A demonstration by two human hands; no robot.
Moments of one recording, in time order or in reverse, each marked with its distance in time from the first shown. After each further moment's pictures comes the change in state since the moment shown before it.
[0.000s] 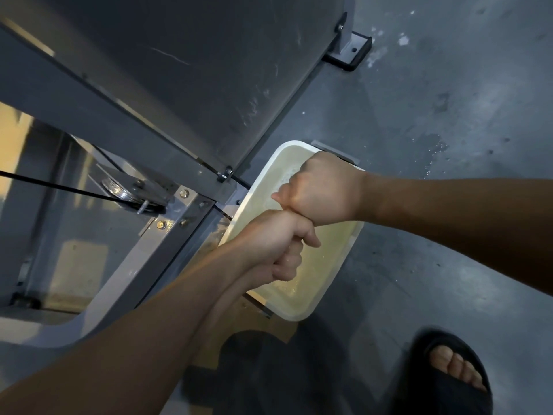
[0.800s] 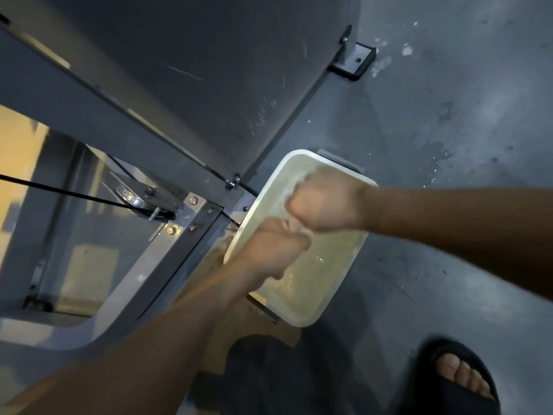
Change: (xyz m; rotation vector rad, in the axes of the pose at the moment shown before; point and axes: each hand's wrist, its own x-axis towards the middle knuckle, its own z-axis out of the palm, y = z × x) left_hand 0.008 -0.012 -0.012 0.431 0.190 0.174; right_hand 0.011 -0.007 0.001 0.071 -0.321 0.068
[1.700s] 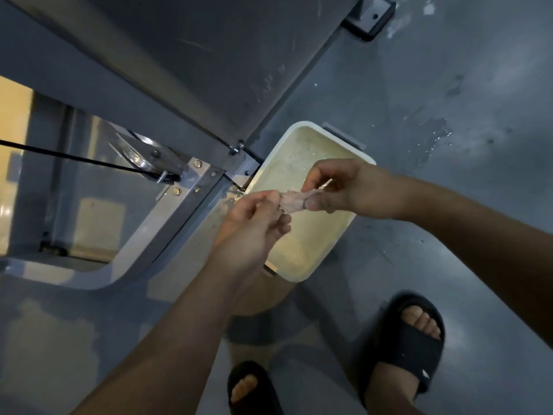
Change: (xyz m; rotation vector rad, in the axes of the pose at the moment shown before) left_hand -0.066 0.008 -0.006 -0.896 0.229 -0.050; right_hand -0.065 -0.002 -0.042 1.486 -0.093 0.466
